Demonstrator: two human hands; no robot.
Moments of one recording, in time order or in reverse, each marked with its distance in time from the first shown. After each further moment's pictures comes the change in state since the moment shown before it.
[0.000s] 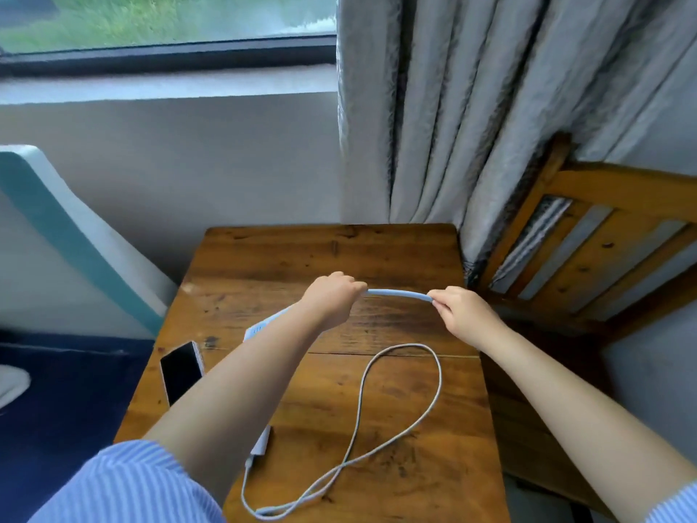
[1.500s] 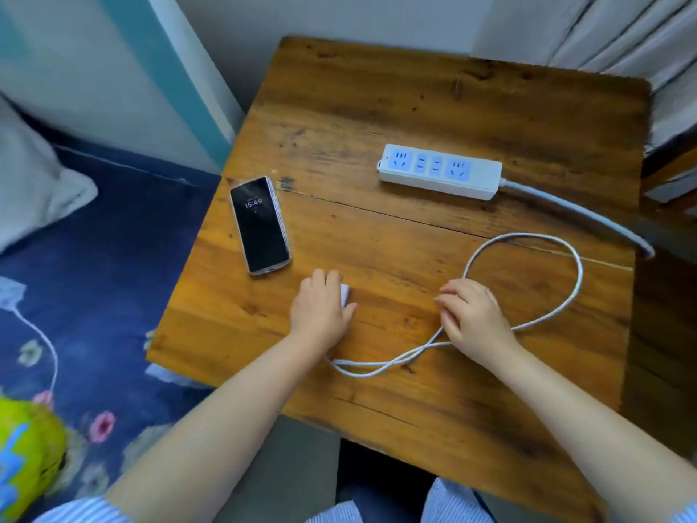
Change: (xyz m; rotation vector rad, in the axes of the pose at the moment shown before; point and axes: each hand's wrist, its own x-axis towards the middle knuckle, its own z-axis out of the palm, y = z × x) left_hand -0.173 -0.049 0.191 -0.392 -0.113 -0.725; right_hand -0.069 -0.066 0.198 -0.068 -0.054 -0.311
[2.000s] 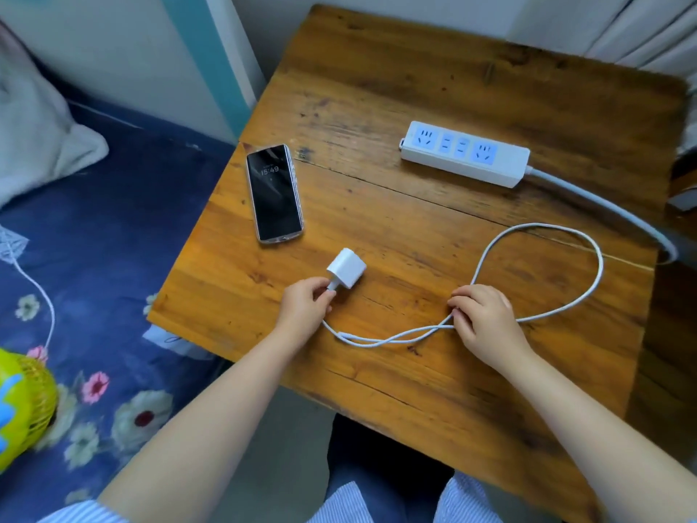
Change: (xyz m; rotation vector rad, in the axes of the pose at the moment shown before) left_hand -0.027 -0.044 0.023 -0.729 0.059 -0.204; right_hand -0.022 0.003 0.020 0.000 -0.086 0.046
